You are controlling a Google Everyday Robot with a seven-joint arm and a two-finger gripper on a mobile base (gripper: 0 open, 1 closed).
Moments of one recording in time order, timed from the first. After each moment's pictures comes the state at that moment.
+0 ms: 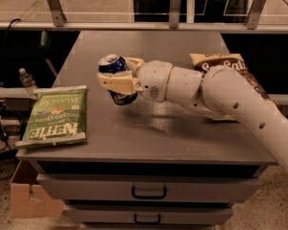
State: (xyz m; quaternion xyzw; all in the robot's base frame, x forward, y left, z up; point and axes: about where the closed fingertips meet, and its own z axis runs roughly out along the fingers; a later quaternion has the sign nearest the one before) arm 0.557 0.071 0.932 -0.39 0.58 0.41 0.58
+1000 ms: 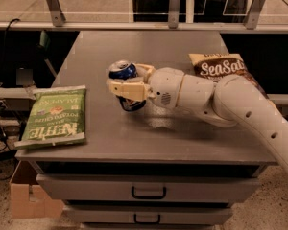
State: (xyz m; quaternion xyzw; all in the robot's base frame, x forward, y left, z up) arm 0.548 0.043 0.923 -0.37 0.58 0.43 0.58
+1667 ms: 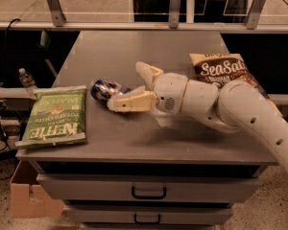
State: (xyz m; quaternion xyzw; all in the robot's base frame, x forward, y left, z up) arm 0.541 0.036 0.914 -0.36 0.59 0.43 0.58
